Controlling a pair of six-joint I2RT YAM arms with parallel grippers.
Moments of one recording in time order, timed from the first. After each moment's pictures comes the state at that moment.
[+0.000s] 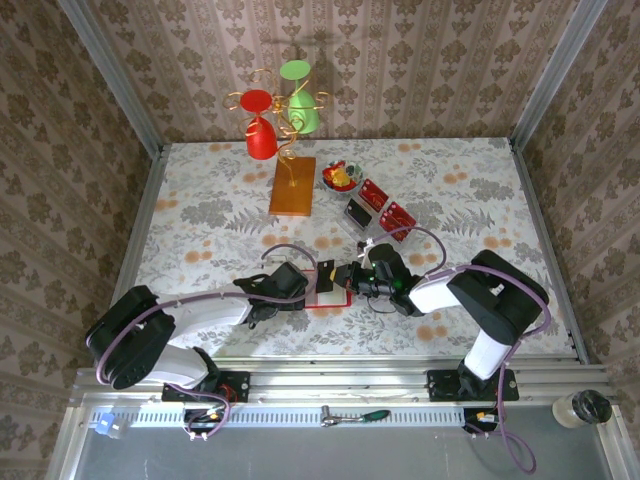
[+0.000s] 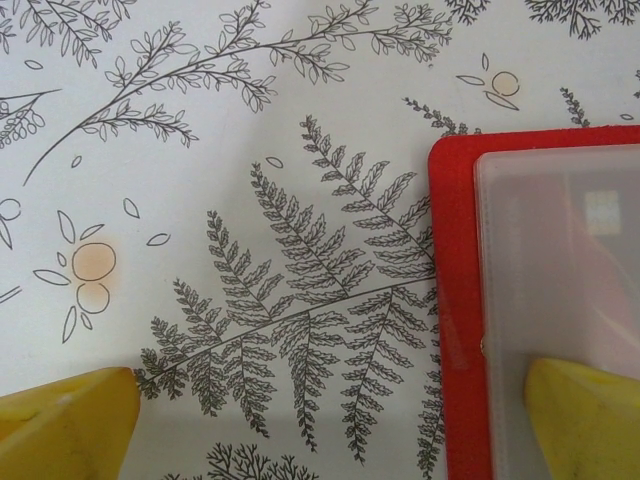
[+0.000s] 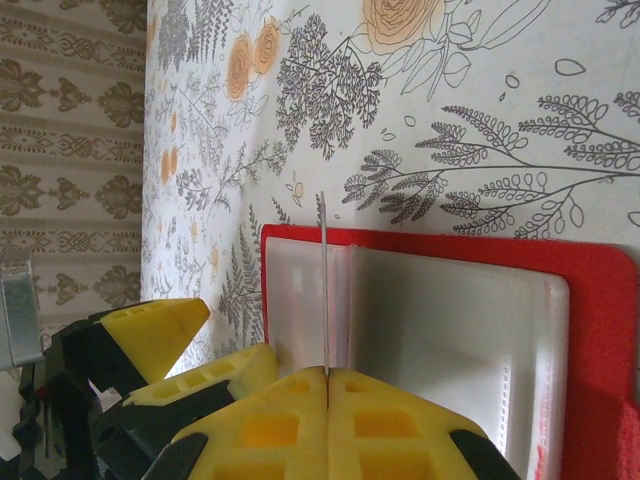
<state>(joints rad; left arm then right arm) -0.91 1.38 0.56 -0.33 -0.41 -0.73 0.67 1.70 0.52 0.67 -0.33 1.05</state>
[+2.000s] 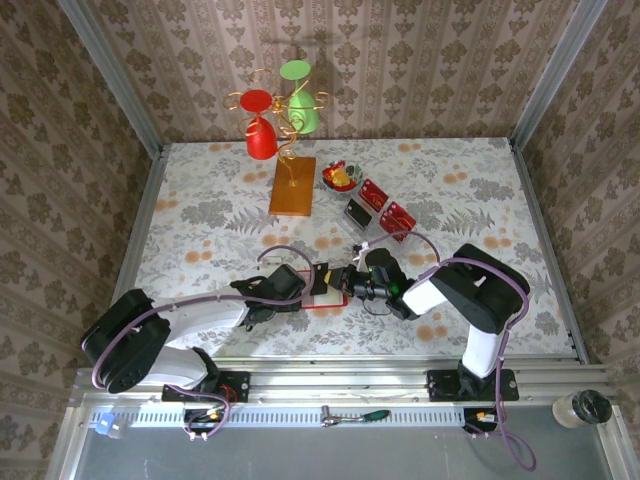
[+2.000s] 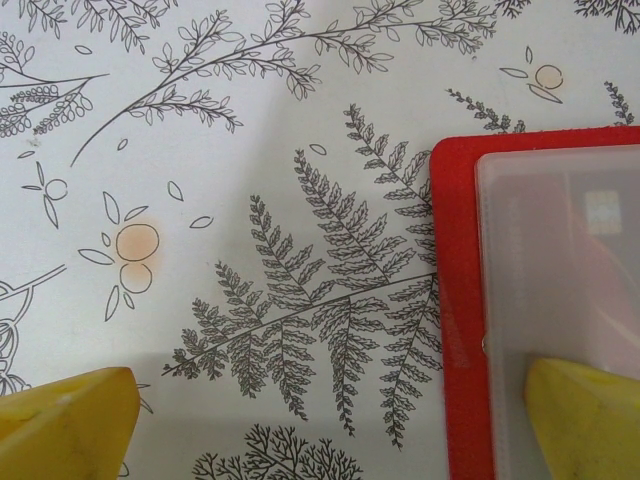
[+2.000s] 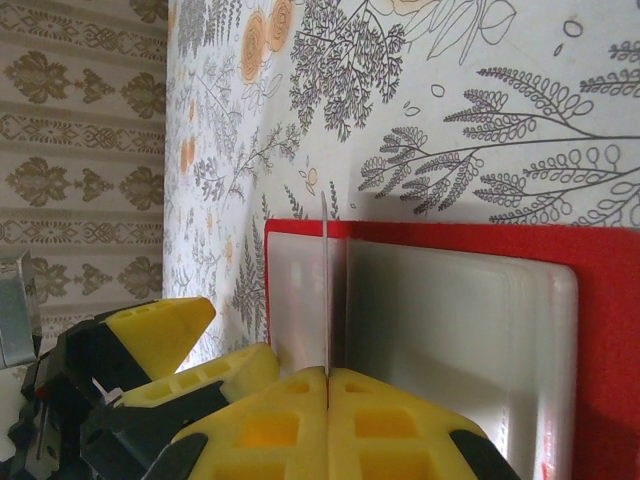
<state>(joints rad) -0.91 1.35 0.54 -0.36 -0.44 -0.75 0.69 1.81 0.51 0.83 -0.35 1.10</state>
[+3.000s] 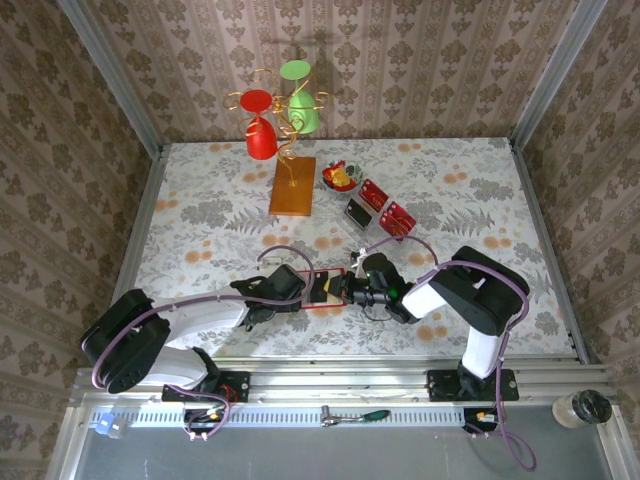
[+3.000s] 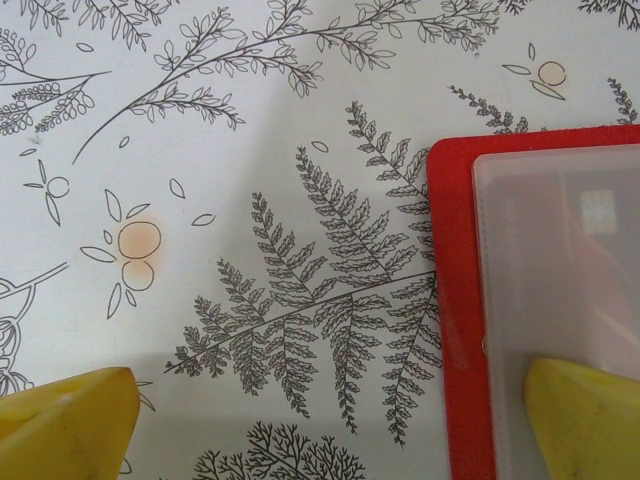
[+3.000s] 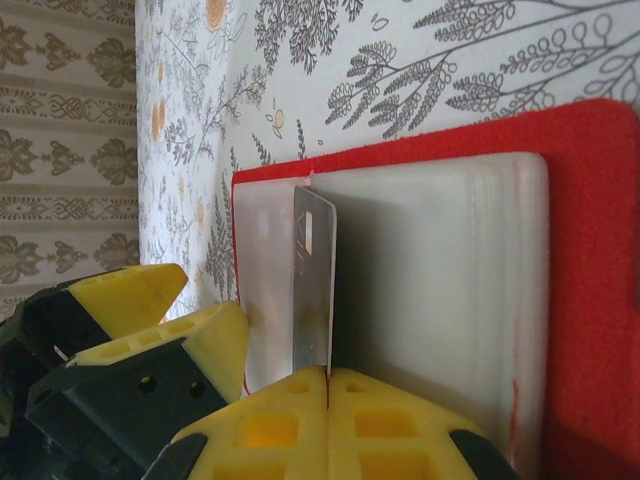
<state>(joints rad) -0.91 1.35 0.54 -0.36 -0.44 -0.75 0.73 1.80 0.49 0.78 -0.35 1.10</state>
